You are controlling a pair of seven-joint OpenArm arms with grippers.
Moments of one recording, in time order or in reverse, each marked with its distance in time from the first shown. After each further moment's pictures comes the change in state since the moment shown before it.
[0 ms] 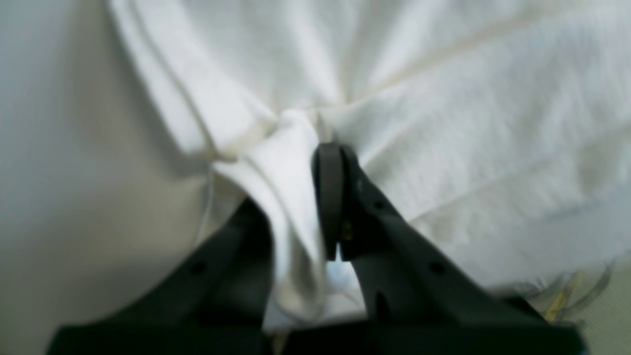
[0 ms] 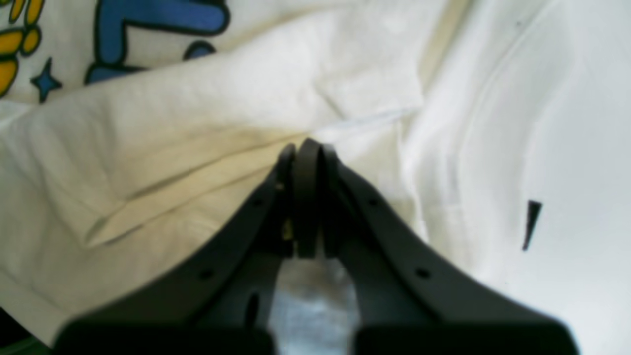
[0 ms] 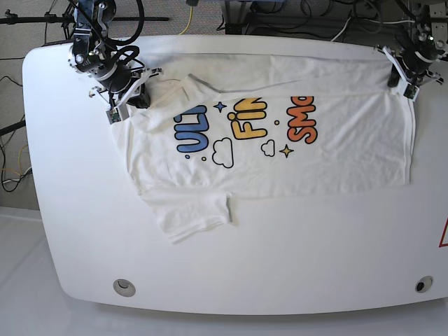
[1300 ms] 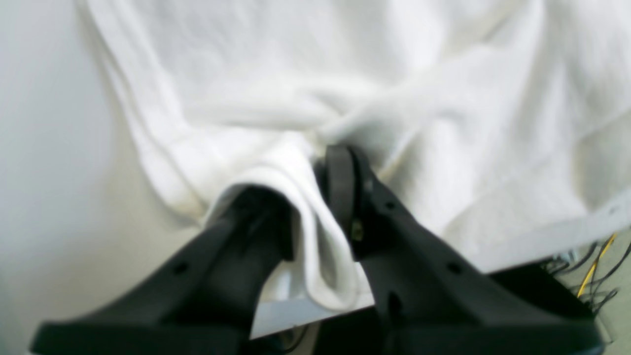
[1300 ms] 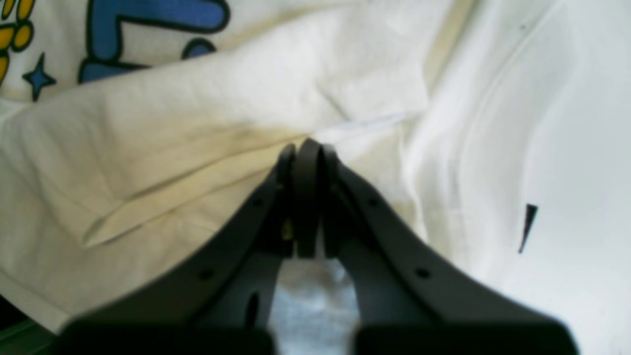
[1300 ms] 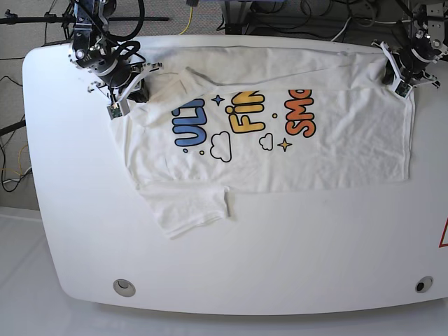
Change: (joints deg) left arm -1.5 -0.3 -0.5 2.6 7.3 -2.4 -1.4; right arm -1.6 -0.1 0.0 3.1 -0.9 -0.7 -1.7
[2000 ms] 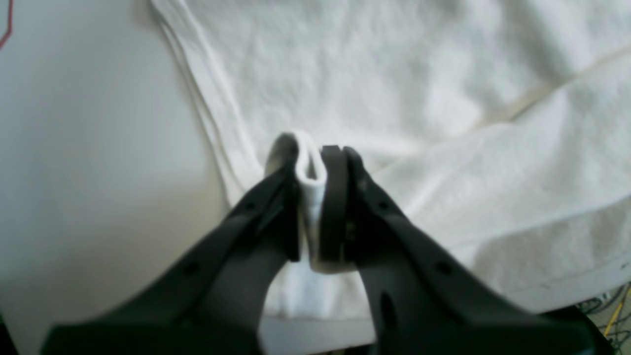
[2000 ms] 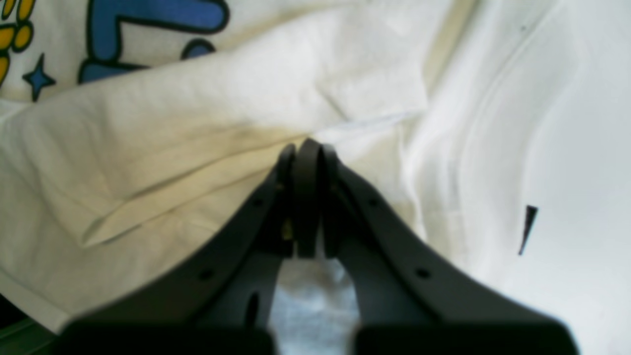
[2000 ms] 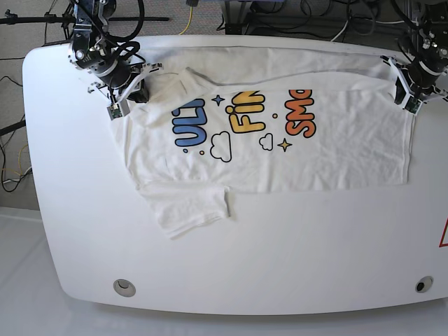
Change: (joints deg) left arm -3.0 1.0 -5.2 5.4 -1.0 -0.5 3.7; right arm 0.1 0.0 0.1 -0.3 0.0 0.0 -0.4
